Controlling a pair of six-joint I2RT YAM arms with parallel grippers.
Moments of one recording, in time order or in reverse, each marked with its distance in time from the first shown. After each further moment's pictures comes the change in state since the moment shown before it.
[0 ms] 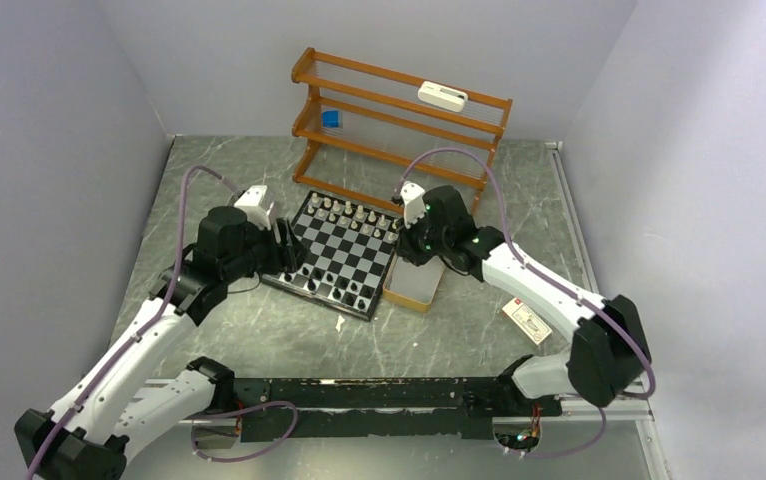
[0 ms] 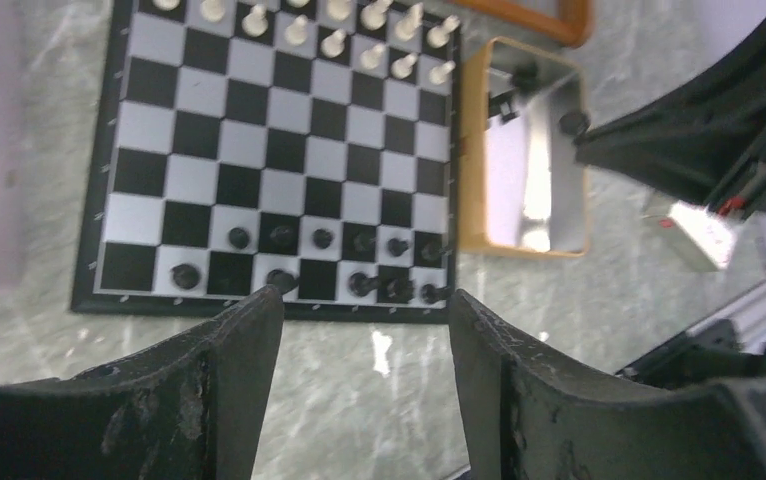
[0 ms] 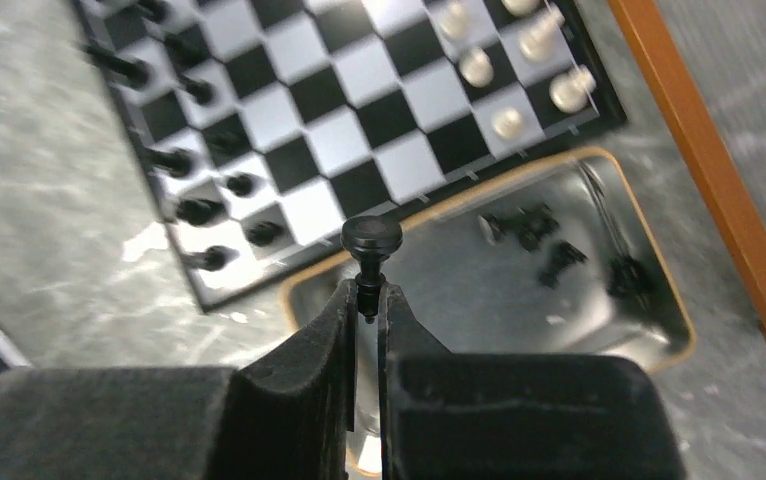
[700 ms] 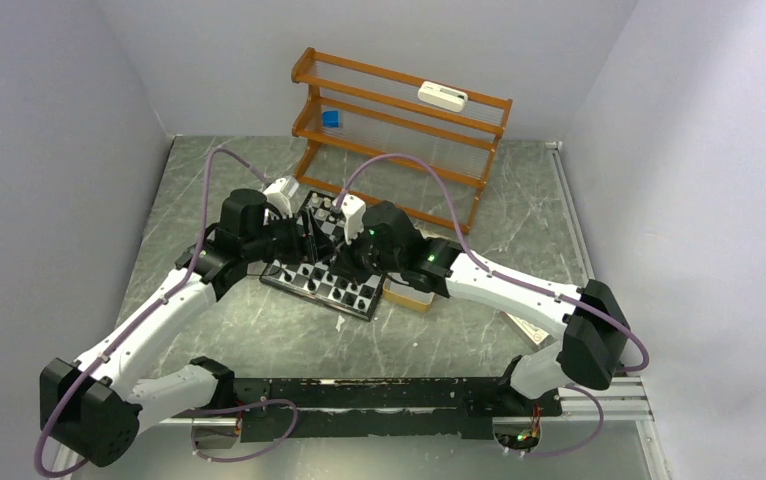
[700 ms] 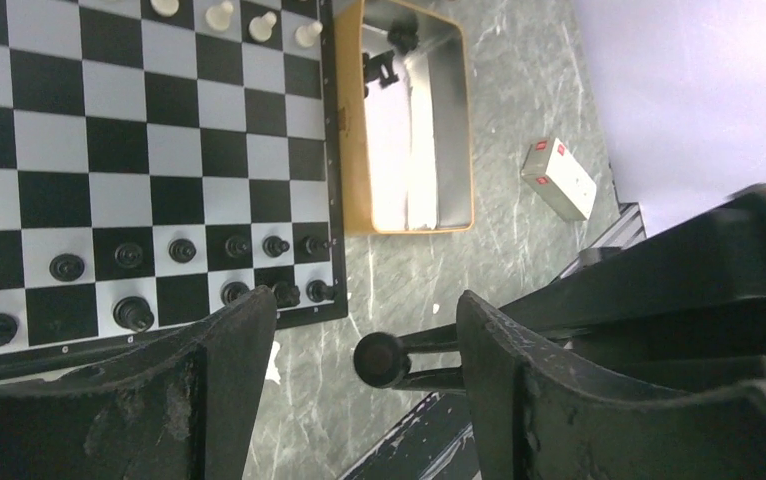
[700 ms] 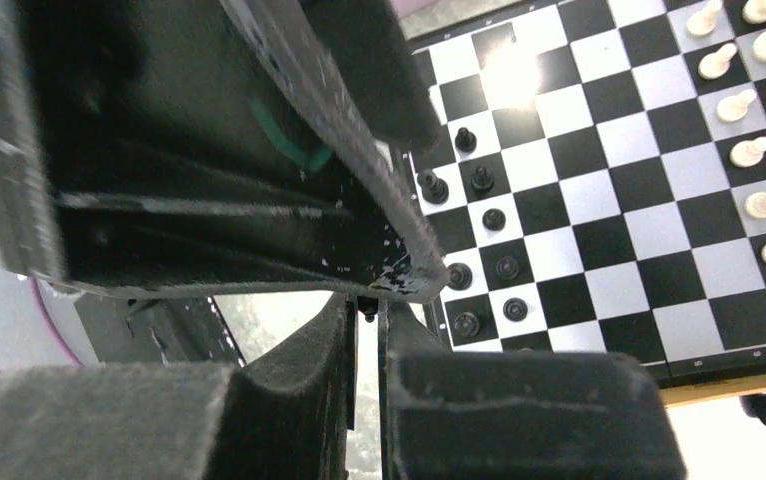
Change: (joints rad) left arm 0.000 0.218 0.057 0.161 0.292 -0.143; right arm 0.378 0.076 0.147 0.132 0.009 0.248
